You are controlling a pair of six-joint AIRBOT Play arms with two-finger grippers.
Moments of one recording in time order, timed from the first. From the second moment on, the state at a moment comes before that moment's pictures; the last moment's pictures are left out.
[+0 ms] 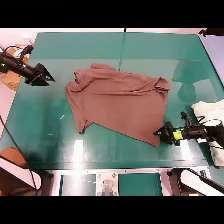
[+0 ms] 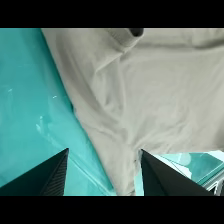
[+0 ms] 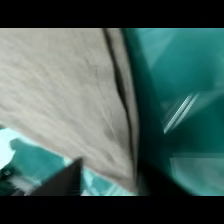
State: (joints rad) left arm 0.28 -1.84 1.85 0.93 -1.66 -1.34; right arm -0.45 -1.17 0.38 -0.85 1.16 1.34
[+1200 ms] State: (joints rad) left arm -0.04 -1.81 1.27 0.90 -1.32 -1.32; right arm -0.37 -1.32 0.77 -0.84 1.08 1.32
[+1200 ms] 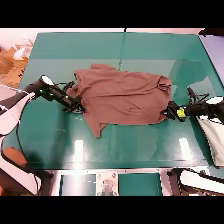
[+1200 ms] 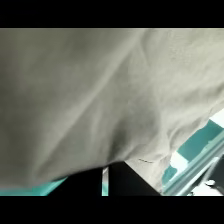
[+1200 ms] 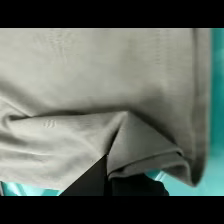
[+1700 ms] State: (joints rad) left arm -0.04 -1.31 1.83 0.94 -1.38 -1.33; right arm -0.40 -1.02 1.36 -0.65 1.27 1.29
